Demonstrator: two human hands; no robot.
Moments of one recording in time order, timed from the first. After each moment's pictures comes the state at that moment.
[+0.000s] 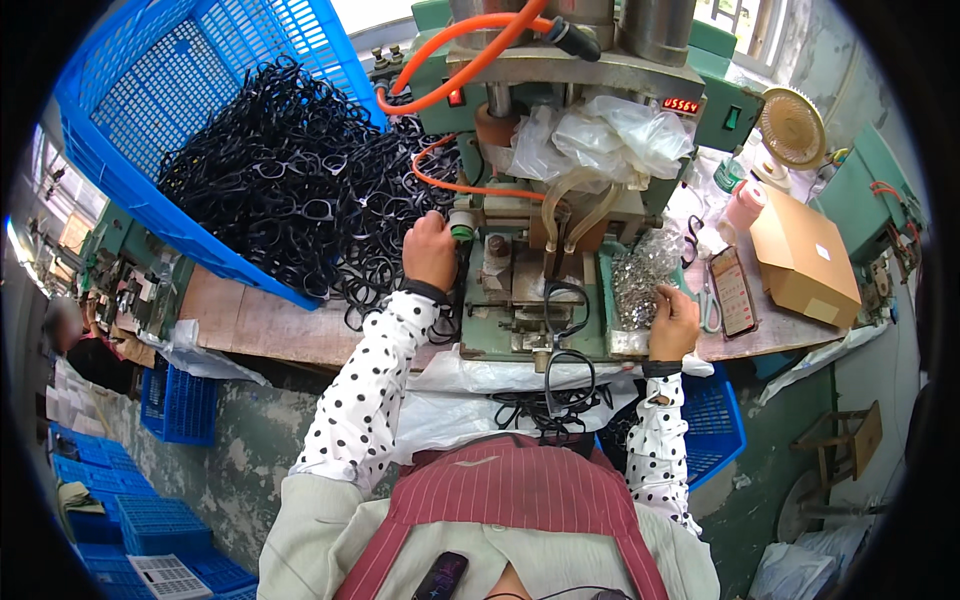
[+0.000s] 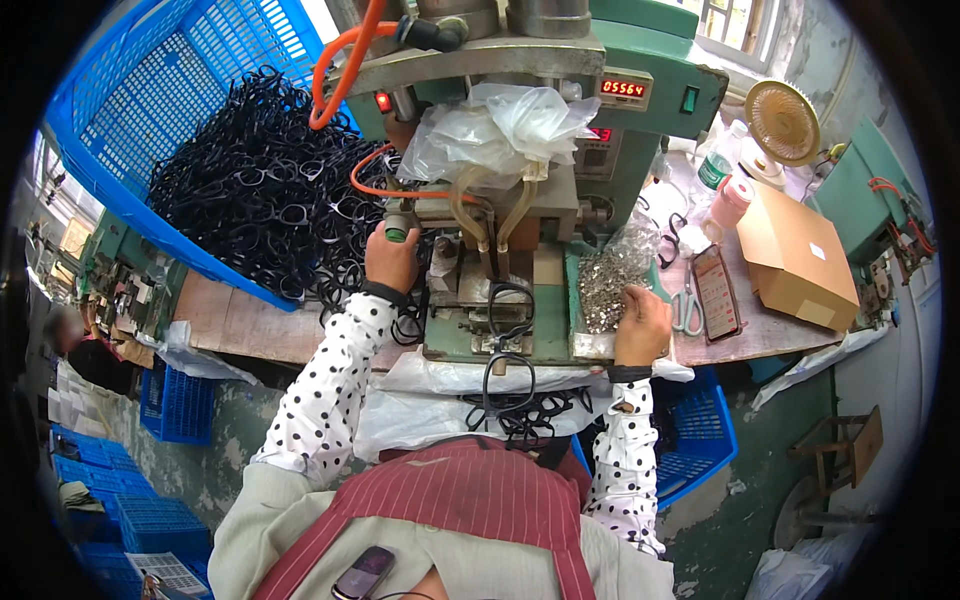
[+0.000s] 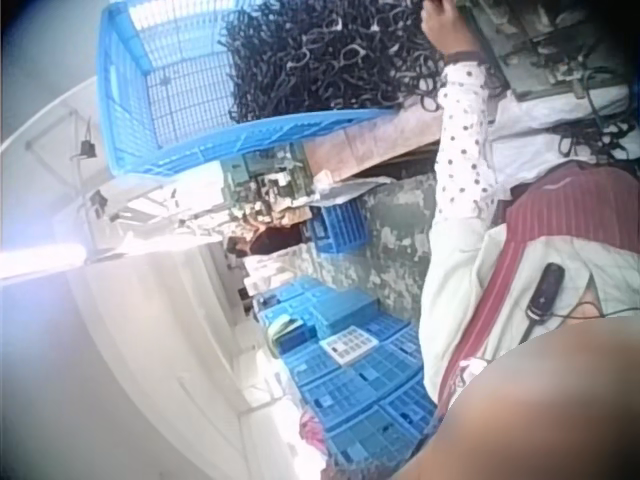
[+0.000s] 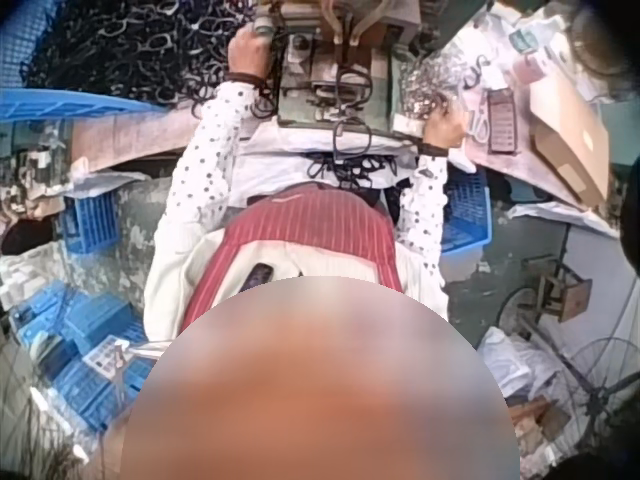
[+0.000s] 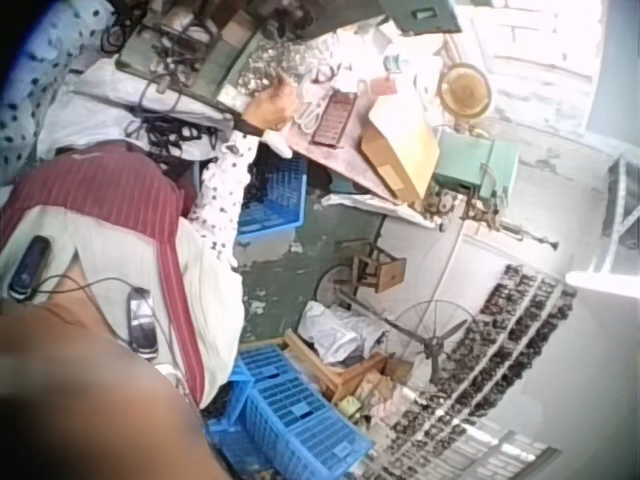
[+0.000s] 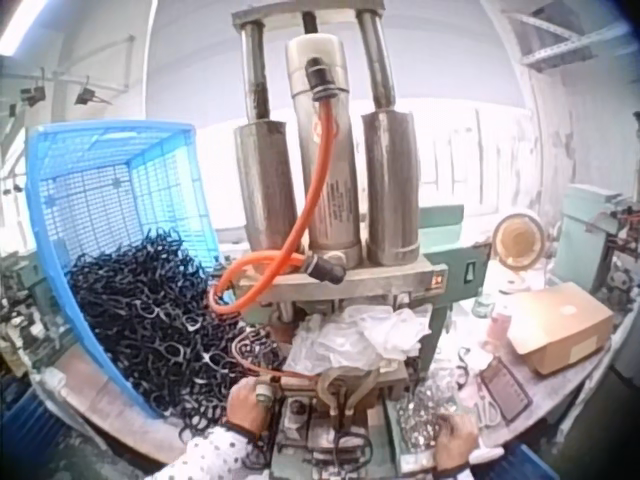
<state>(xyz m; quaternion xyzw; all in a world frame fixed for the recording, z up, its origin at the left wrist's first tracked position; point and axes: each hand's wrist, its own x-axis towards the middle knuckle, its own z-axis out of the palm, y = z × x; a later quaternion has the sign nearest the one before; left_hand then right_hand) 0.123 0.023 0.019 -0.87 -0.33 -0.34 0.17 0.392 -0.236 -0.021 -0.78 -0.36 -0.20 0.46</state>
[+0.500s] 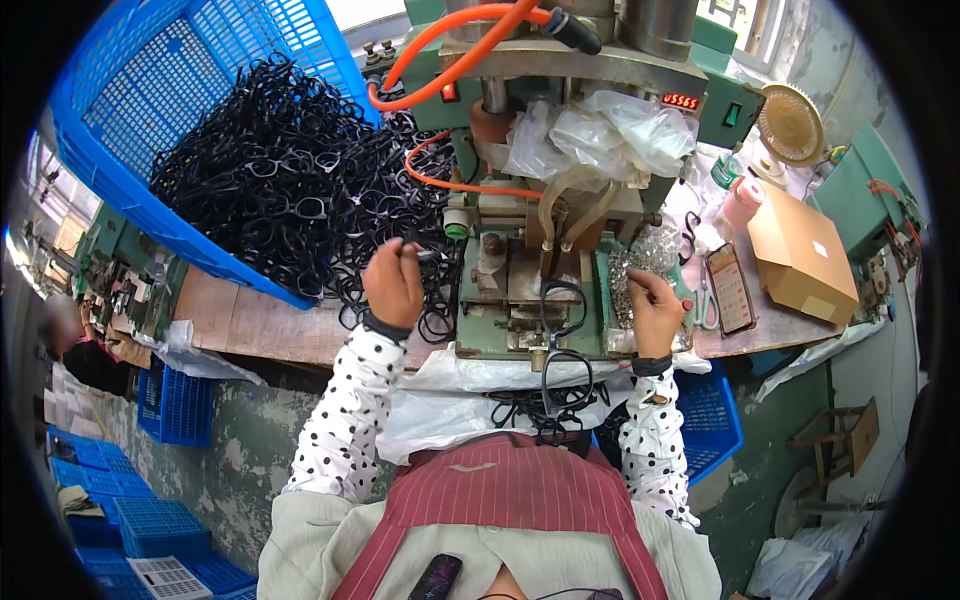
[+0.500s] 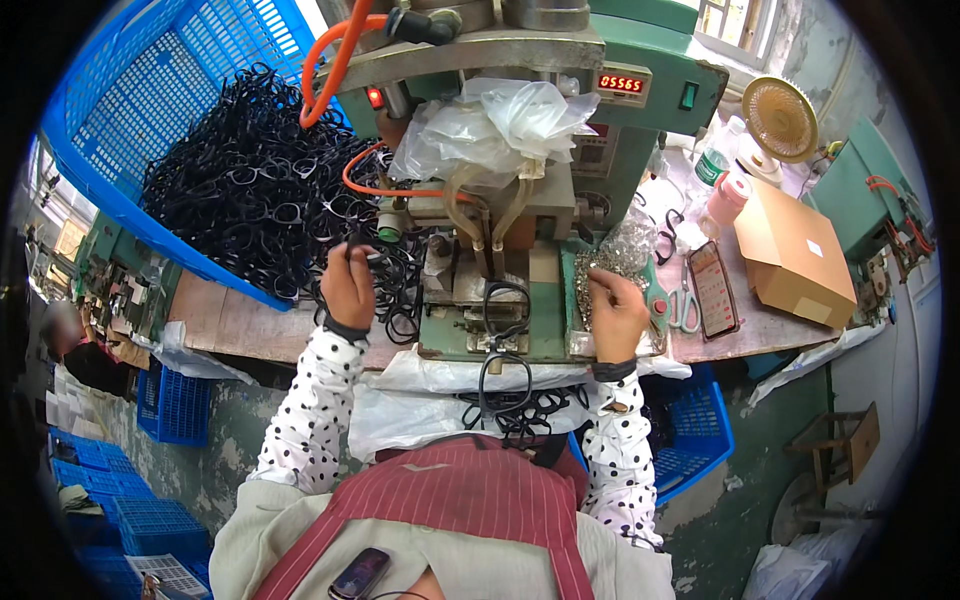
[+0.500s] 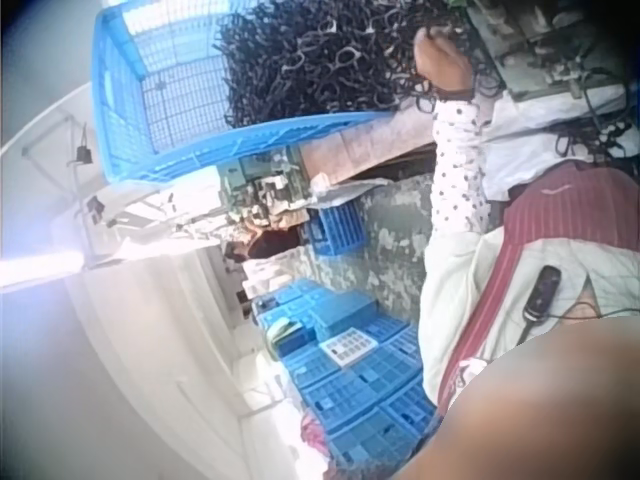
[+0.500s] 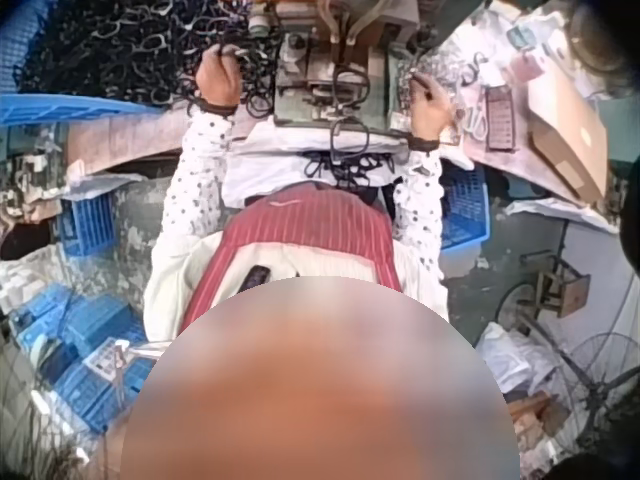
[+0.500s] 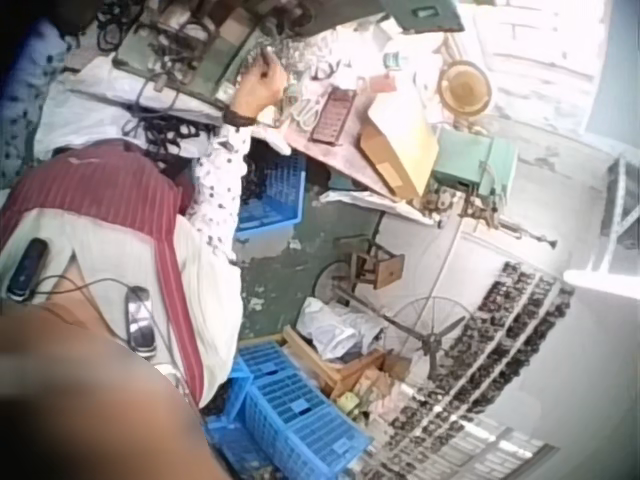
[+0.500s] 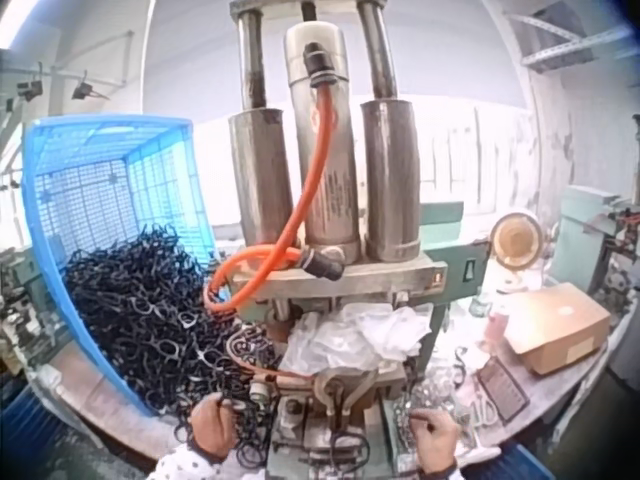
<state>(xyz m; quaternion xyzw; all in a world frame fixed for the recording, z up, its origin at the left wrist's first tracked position) 0.073 -0.021 0.040 -0.79 -0.33 -0.52 -0.11 0.367 -0.215 0.004 -0.71 -0.36 -0.01 0.61</state>
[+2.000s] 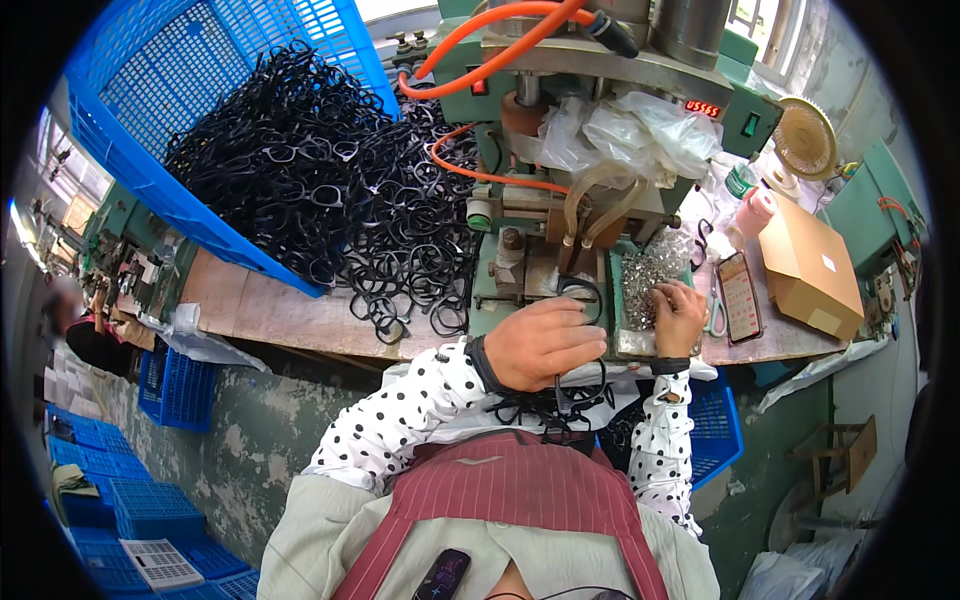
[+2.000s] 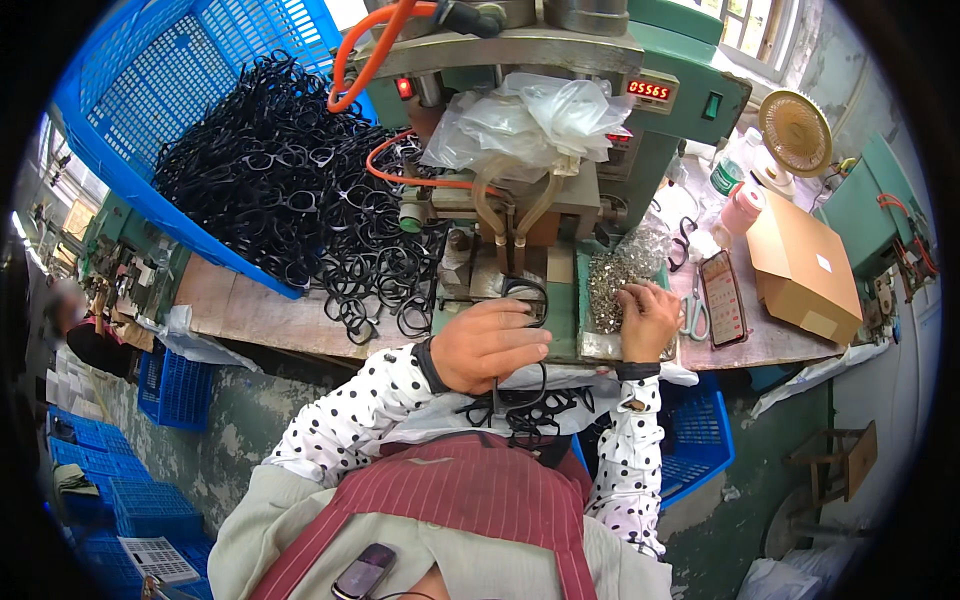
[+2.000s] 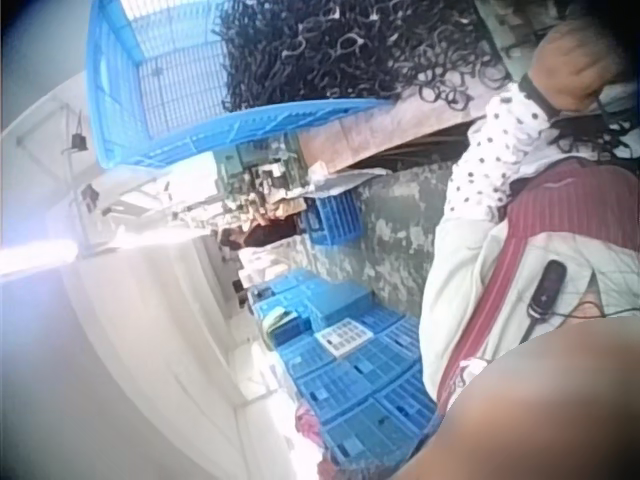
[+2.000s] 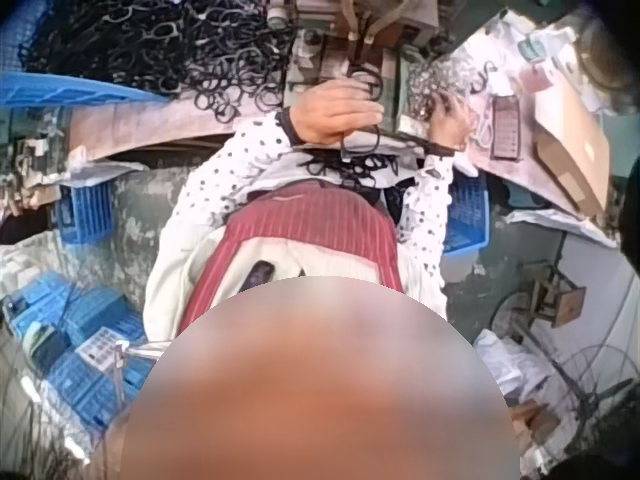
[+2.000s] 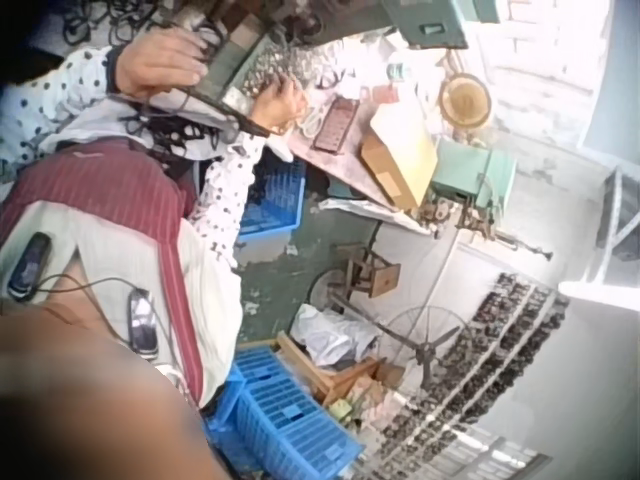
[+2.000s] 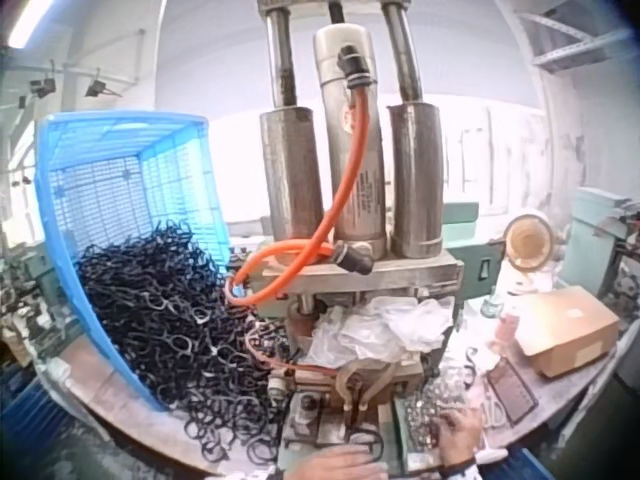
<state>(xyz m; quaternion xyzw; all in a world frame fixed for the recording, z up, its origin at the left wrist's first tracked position) 0.145 -0.112 0.067 -0.90 0.16 -0.39 -0.11 0.398 -0.229 -0.021 -0.80 -0.40 -0.17 0.41</state>
